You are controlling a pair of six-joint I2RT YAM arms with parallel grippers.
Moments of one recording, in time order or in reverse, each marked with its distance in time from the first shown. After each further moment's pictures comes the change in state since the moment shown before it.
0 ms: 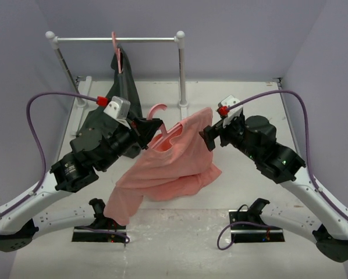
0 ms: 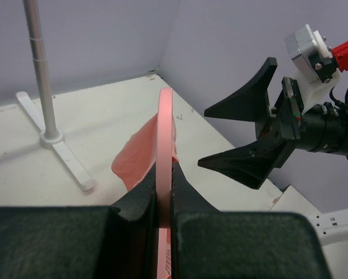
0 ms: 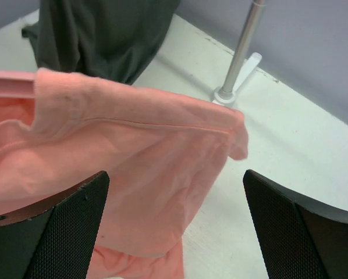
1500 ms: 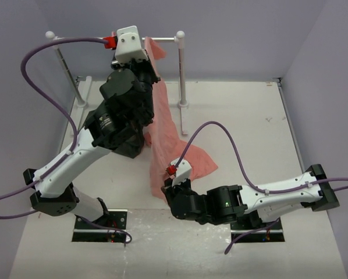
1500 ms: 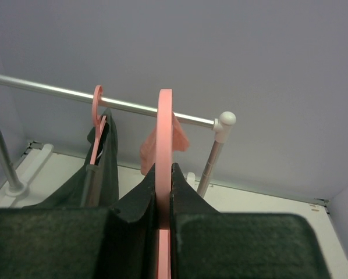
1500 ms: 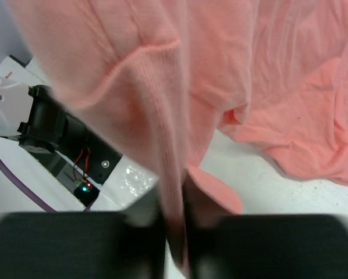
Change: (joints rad) left arm 0.003 0.611 0.807 0.039 -0.858 0.386; right arm 0.930 0.355 -0.032 -0.011 0.757 0.900
